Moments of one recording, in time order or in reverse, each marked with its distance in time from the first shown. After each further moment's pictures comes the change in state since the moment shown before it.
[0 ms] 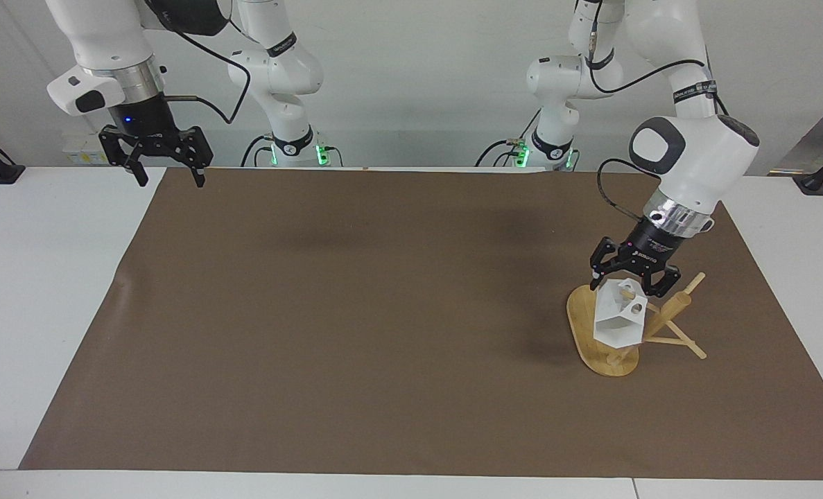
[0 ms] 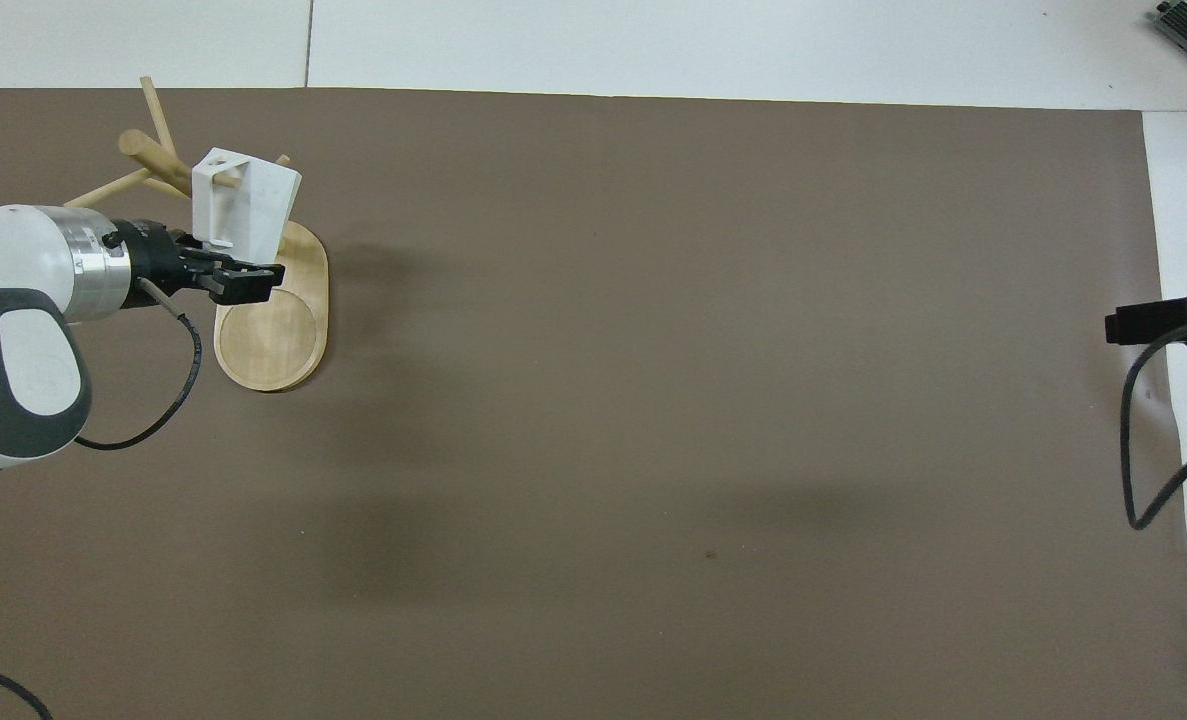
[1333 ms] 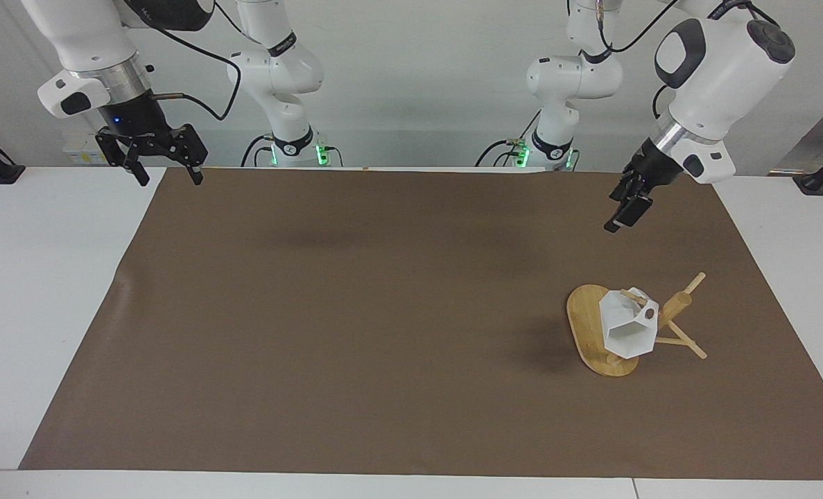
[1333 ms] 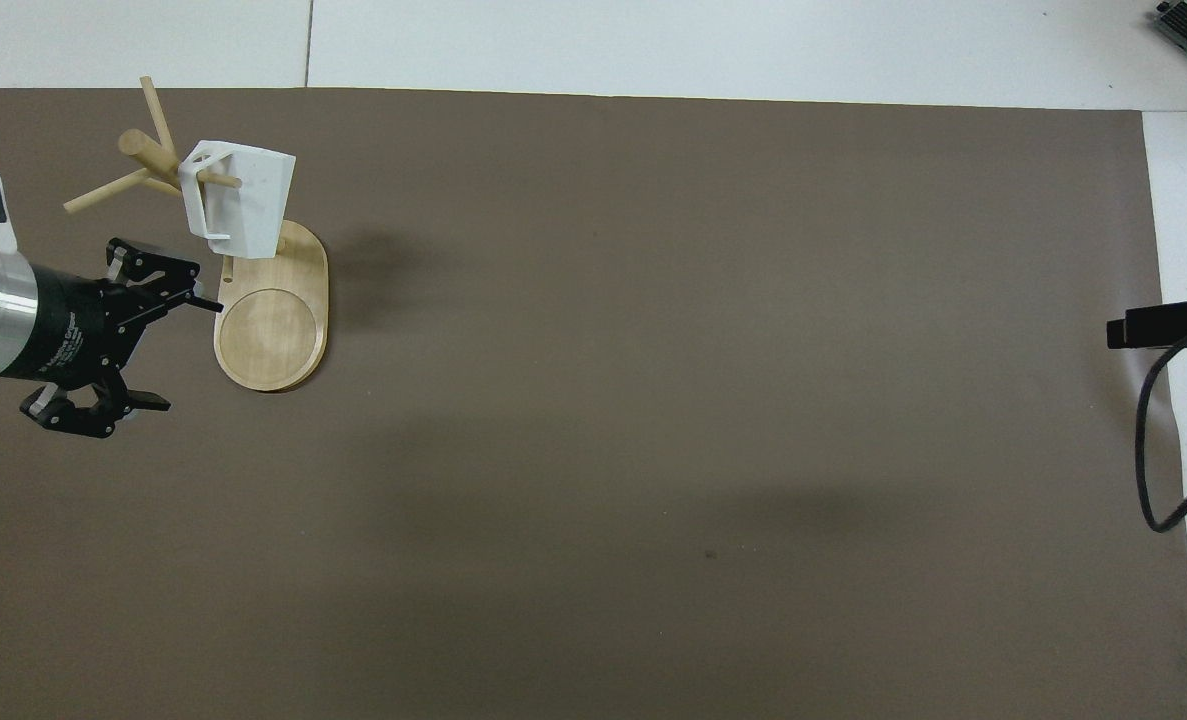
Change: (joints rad) left arm 0.008 -0.196 -0.025 0.125 0.160 -0.575 1.531; right arm 0.013 0.000 -0.035 -0.001 0.073 -0.022 0.000
